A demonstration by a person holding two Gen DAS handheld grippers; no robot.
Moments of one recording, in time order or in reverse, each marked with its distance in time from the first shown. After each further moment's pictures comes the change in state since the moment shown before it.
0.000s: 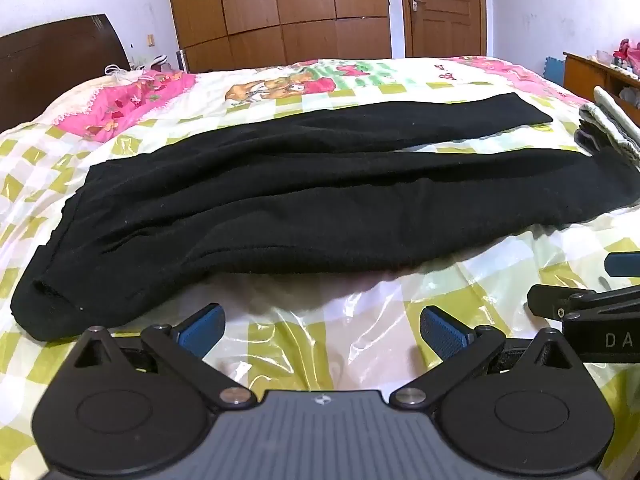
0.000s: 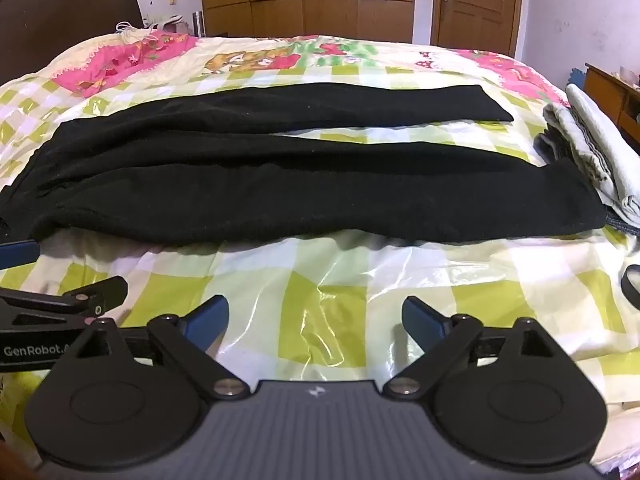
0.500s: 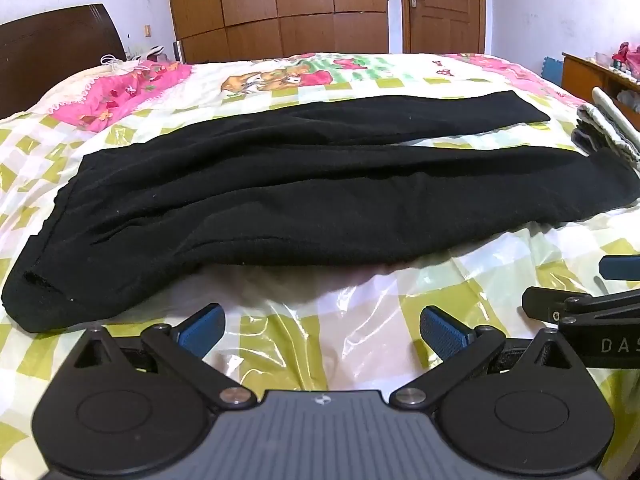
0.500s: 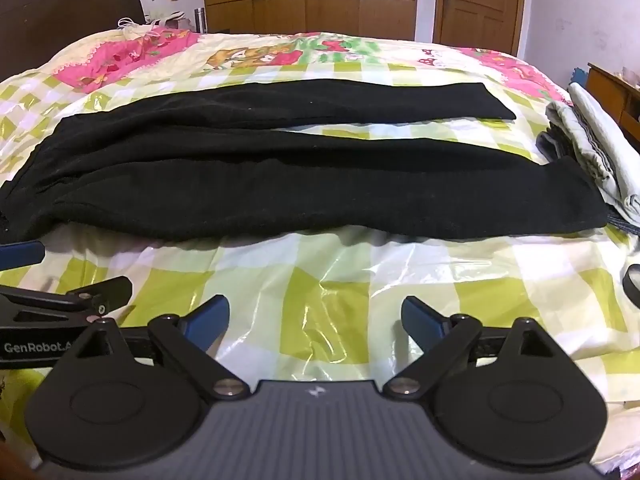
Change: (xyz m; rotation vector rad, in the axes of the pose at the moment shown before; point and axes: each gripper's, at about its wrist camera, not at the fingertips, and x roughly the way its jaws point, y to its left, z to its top) left arm 0.007 0.001 -0.002 -0.003 0.029 -0.031; right arm 0.001 0.000 0.000 -0.010 0.014 -0.007
